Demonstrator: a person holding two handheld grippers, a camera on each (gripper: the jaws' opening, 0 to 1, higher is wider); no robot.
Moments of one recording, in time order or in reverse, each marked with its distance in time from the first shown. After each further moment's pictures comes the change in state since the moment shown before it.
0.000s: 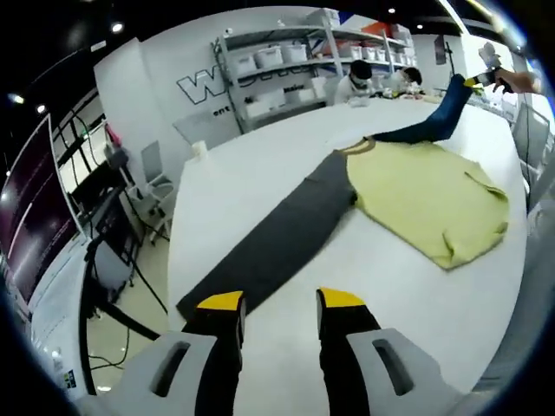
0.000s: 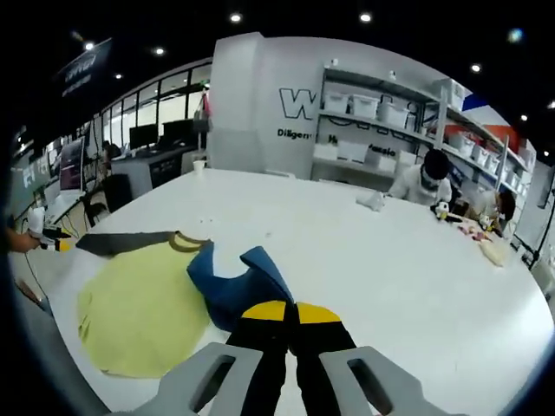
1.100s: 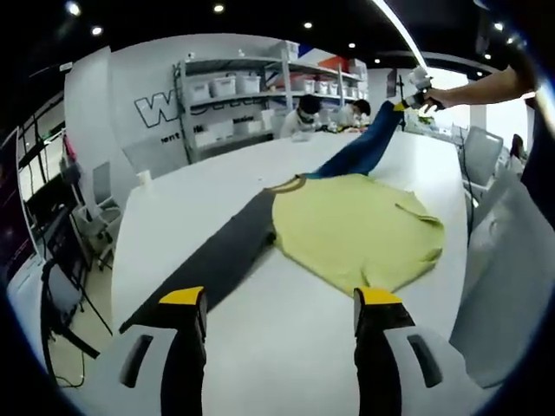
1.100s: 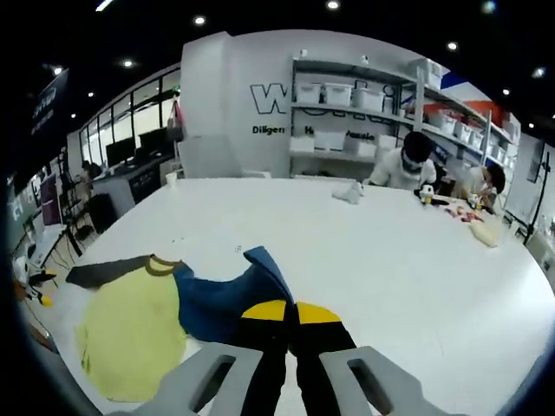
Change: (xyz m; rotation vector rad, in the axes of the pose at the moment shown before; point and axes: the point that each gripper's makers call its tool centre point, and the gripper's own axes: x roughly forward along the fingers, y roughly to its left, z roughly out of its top) left arm -0.021 -0.063 0.030 -0.031 -0.134 -0.245; right arm 0.020 -0.058 0.023 0.153 0.062 -0.069
